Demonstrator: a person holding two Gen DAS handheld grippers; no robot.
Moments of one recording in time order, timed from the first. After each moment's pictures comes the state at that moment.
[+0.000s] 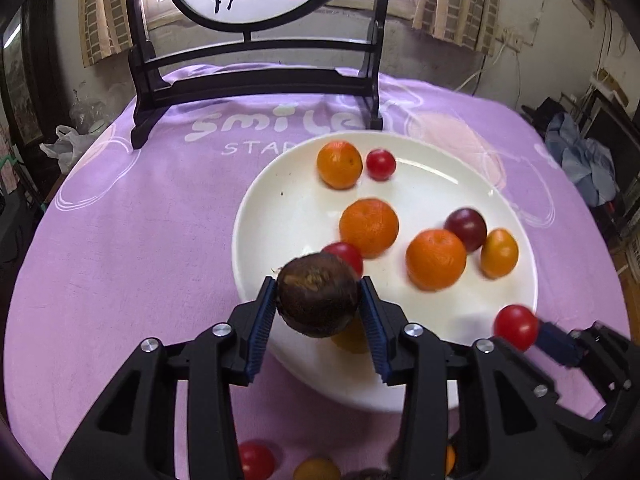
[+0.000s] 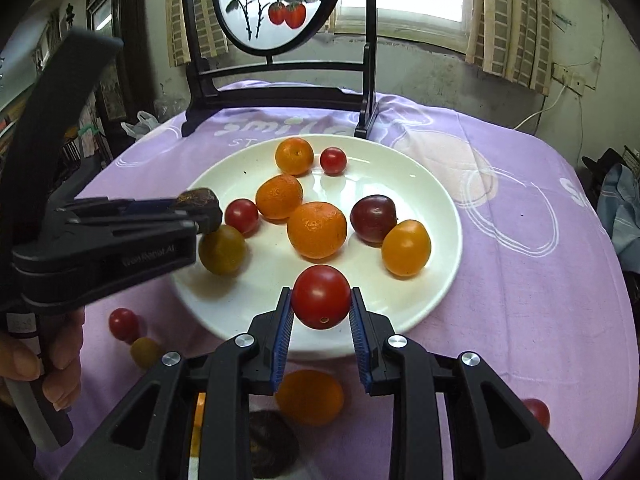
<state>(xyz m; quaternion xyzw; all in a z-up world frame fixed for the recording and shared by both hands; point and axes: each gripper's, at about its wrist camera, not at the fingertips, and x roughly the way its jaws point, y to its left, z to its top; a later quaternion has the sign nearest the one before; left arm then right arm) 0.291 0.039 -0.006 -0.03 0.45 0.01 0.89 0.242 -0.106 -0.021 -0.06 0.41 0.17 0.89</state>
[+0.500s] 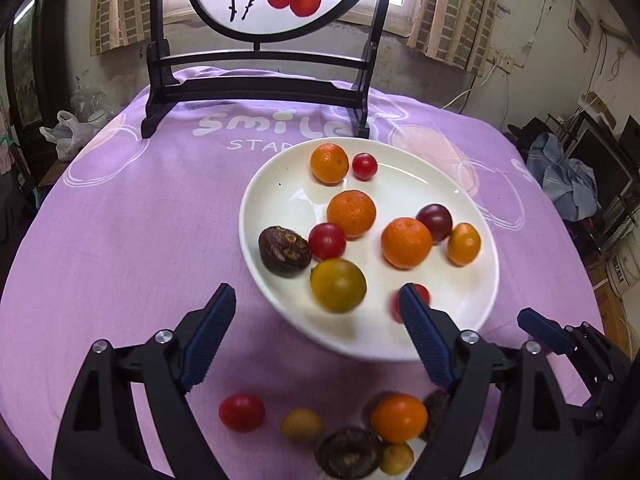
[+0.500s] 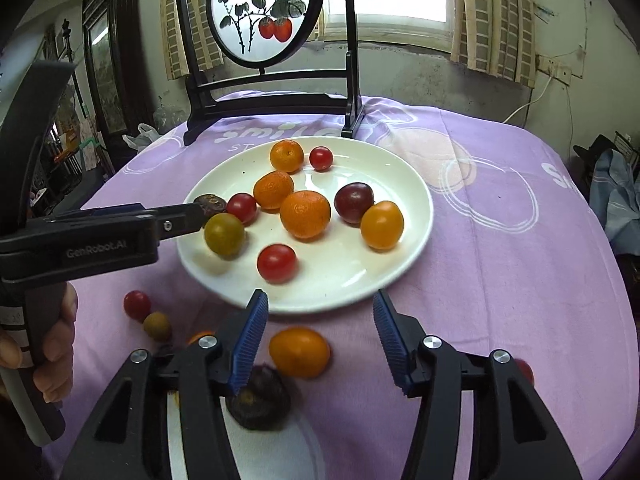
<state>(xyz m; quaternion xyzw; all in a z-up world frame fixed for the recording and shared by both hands) 0.241 0.043 0.013 -0.07 0.43 0.00 0.90 0.202 -0.137 -0.009 -0.03 0.39 0.17 0.90</state>
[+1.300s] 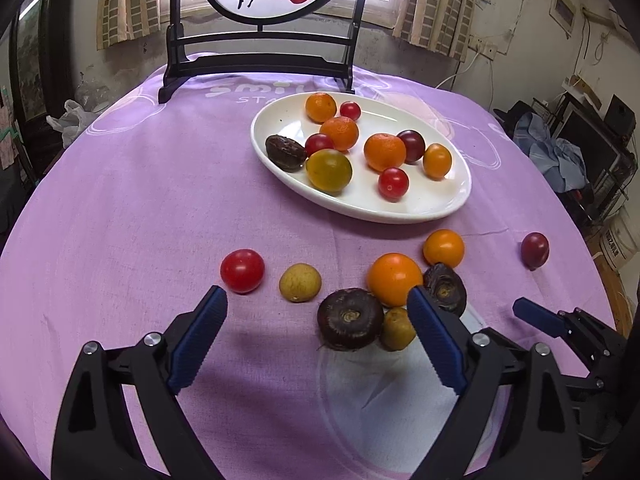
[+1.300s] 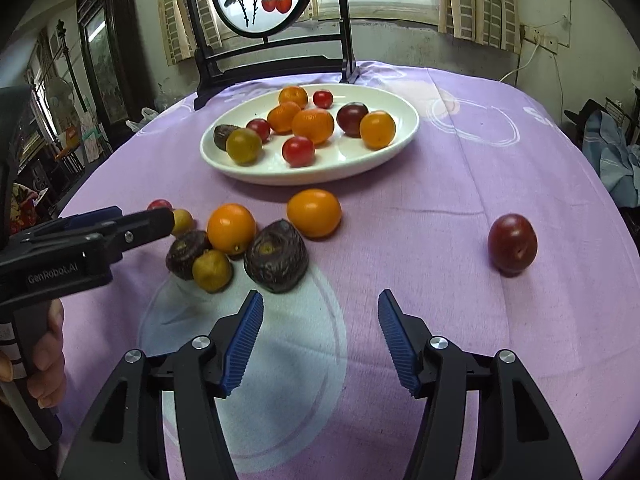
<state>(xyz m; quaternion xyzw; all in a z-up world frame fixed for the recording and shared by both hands) 0.142 0.035 -0.017 -0.06 0.42 -0.01 0.90 0.125 -0.153 -0.044 -0.02 0.43 0.17 0.89</state>
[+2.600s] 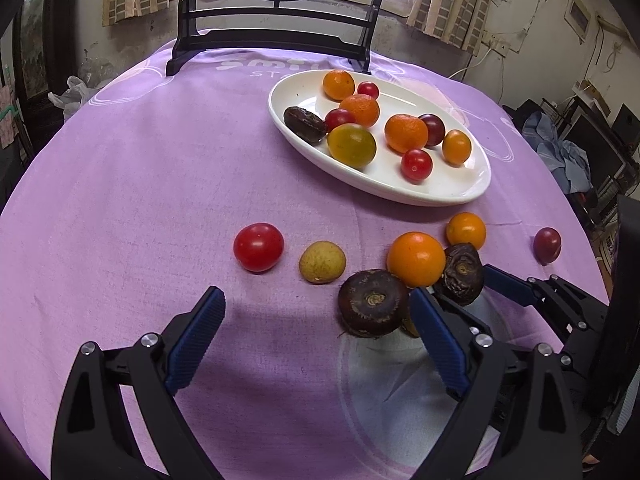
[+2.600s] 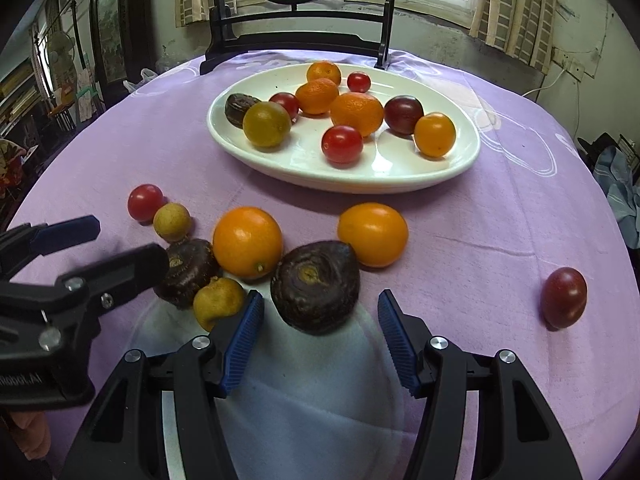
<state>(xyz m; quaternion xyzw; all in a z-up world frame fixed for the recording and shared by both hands) 0.147 0.049 -0.032 -0.08 0.45 -0.01 0.89 0.160 -0.095 -0.060 -0.09 0.44 0.16 0.88</state>
